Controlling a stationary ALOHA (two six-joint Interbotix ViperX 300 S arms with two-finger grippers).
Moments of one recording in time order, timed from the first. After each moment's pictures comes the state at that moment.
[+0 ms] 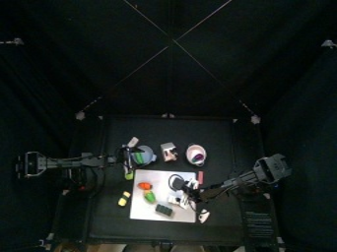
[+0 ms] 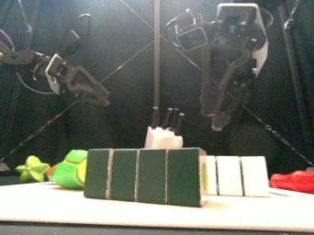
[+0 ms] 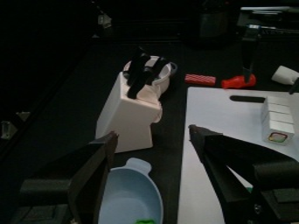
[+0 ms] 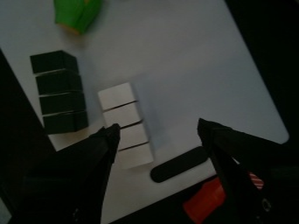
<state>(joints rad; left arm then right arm) 0.30 -0.48 1.14 0.18 -0.44 -0.02 0.32 0.00 0.49 -0.48 0.67 1.12</state>
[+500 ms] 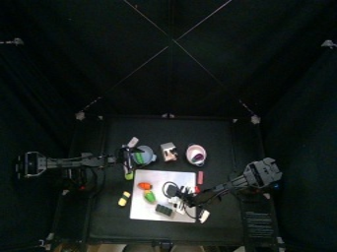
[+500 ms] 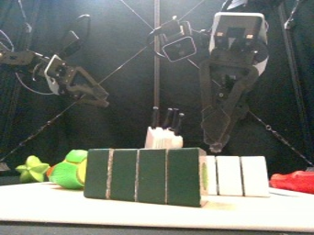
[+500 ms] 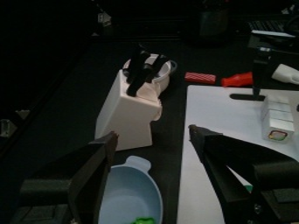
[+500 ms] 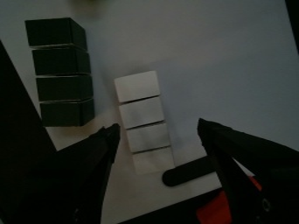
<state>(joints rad) 0.30 -0.48 1.15 0.18 -0.43 -0.02 0.33 0.14 0.42 -0.40 0.68 0.99</state>
